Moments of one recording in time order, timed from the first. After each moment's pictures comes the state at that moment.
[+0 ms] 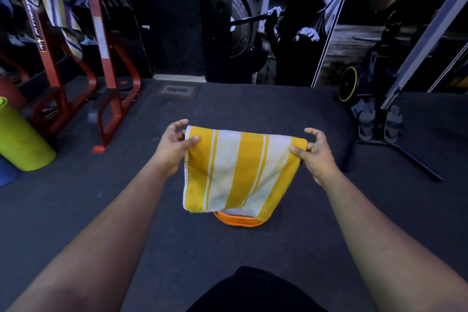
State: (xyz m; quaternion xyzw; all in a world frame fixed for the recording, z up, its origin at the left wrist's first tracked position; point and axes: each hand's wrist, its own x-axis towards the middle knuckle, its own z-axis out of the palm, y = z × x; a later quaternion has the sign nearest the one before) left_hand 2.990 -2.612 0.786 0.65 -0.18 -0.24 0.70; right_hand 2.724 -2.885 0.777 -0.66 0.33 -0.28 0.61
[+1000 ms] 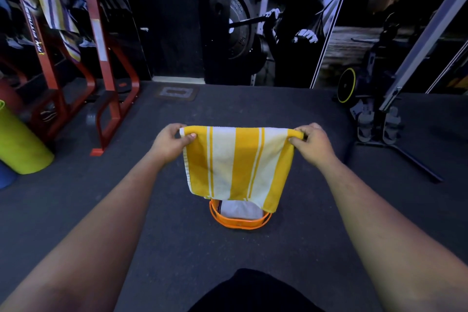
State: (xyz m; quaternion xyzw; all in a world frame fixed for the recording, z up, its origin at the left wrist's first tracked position) left_hand 3.014 -2.613 0.802 0.83 -0.27 -0.14 0.46; right_hand 2.749 -2.913 0.805 -0.87 0.33 -0.23 0.28
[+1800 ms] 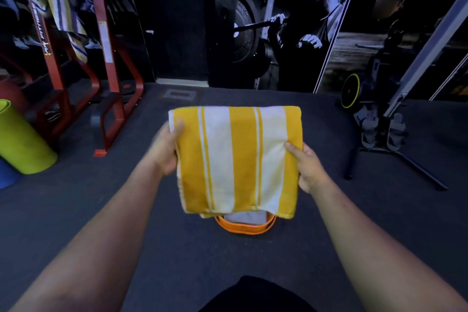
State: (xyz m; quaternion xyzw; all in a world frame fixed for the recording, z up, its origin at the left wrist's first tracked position) left_hand 3.013 -2.596 0.815 0.57 -0.14 -0.36 0.73; right_hand 2.769 -2.843 0.792 -0.54 0.28 -0.25 0.75
